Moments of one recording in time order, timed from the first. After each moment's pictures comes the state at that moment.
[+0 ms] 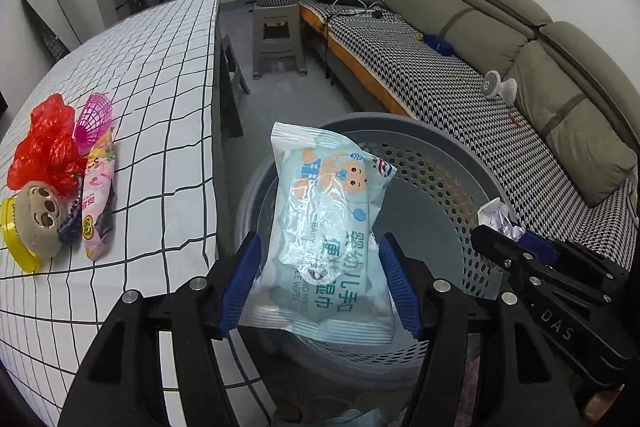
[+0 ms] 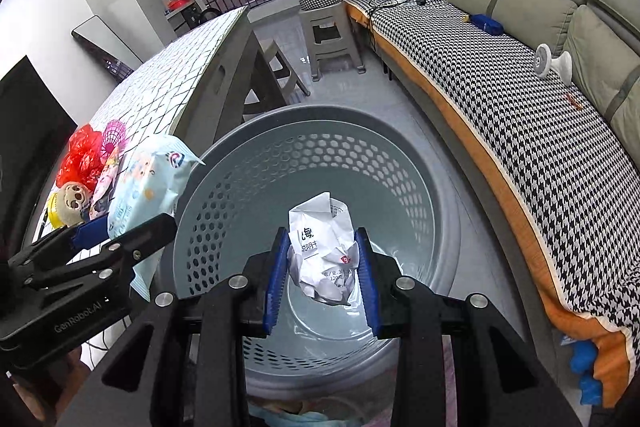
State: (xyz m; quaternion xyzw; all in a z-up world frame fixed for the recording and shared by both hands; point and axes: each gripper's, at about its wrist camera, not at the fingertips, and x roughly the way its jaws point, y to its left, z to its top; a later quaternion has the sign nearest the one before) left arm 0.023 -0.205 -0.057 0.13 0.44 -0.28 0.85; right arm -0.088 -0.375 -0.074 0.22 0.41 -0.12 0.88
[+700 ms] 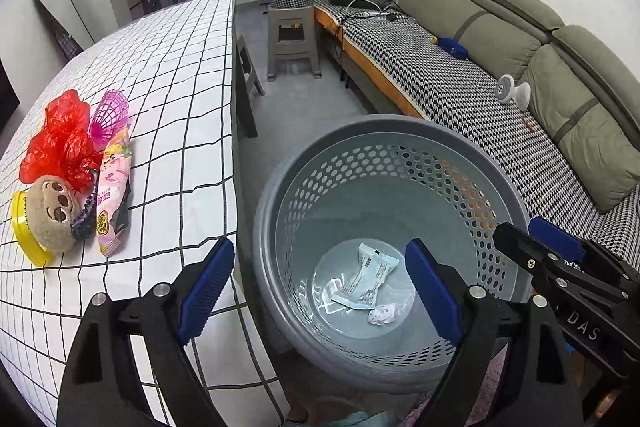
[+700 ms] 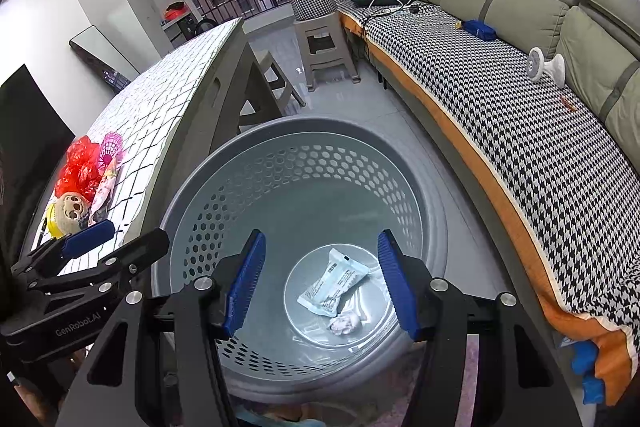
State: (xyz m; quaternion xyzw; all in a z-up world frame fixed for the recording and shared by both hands) left arm 0.022 -0.198 -0.055 0.12 0.43 -0.25 0.86; right arm -0.093 -0.376 -0.067 0.22 0.39 -0.13 0.89
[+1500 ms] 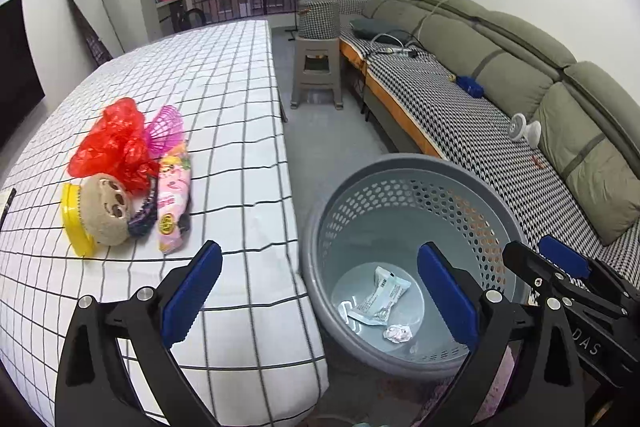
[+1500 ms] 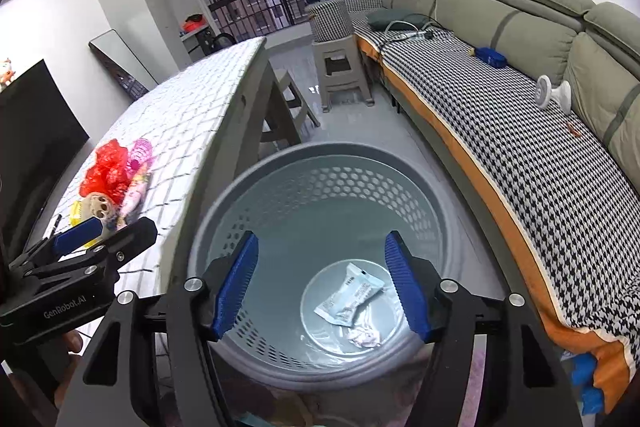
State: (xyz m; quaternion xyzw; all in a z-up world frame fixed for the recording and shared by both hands) left arm 0.012 -0.156 -0.020 0.09 0.38 -0.22 0.89; right arm -0.103 -0.348 -0.039 0.20 0.35 -0.11 0.91
